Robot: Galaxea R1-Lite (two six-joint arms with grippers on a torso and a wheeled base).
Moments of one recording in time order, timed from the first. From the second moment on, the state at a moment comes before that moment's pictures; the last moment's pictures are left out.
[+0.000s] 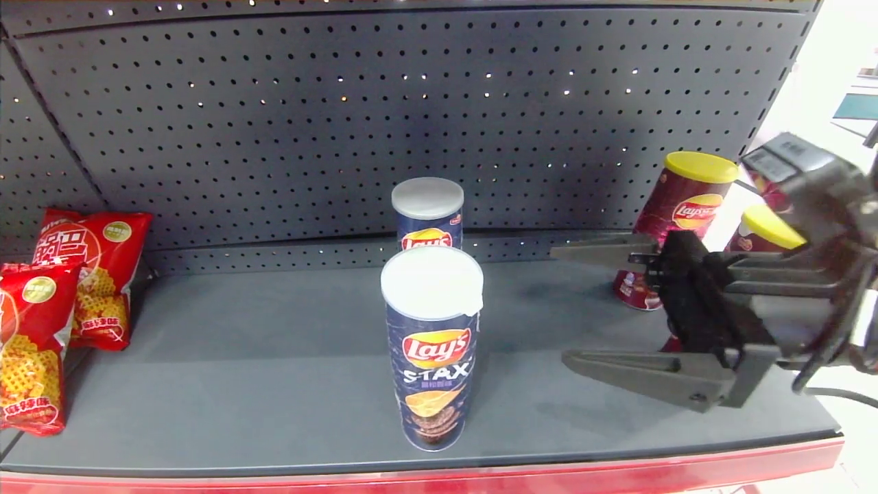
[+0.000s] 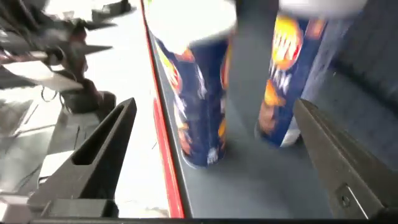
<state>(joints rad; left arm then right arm) 0.00 0.00 0.00 0.00 -0.05 0.00 0.57 1.40 -0.76 -0.53 0.76 -0.19</state>
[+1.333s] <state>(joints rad) 0.00 0.00 0.00 0.00 -0.05 0.00 0.08 0.32 -0.03 -0.31 0.15 0.05</state>
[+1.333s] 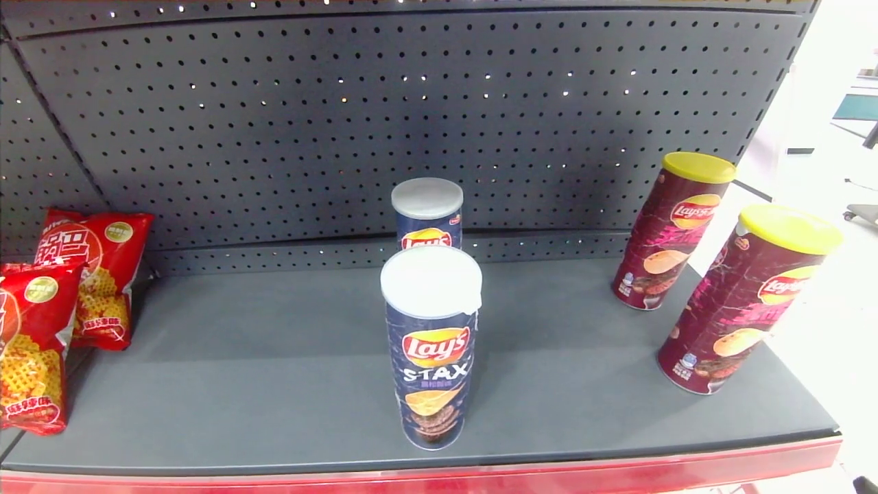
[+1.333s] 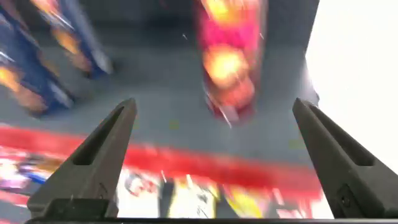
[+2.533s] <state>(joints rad) 0.00 0.00 0.00 0.00 -0.05 -0.01 0.00 0.00 0.00 0.00 0.01 0.00</state>
